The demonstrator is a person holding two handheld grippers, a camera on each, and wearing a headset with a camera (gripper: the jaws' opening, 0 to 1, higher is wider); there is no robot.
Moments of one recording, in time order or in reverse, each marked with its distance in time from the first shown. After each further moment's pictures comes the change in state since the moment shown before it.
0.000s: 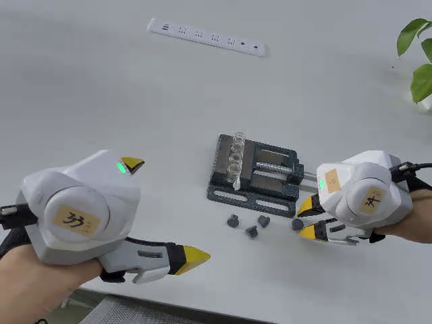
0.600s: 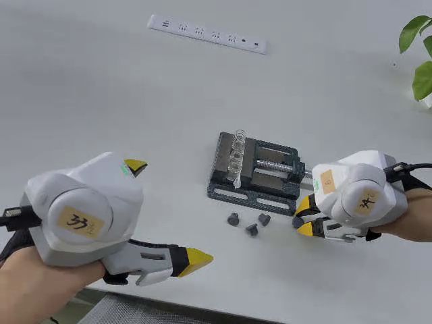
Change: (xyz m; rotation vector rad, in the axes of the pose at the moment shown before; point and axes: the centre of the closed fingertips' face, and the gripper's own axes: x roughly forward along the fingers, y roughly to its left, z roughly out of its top) left arm 0.003 -0.005 -0.003 -0.014 0.003 -0.011; right arm 0.002 -0.001 0.002 -0.027 0.013 0.000
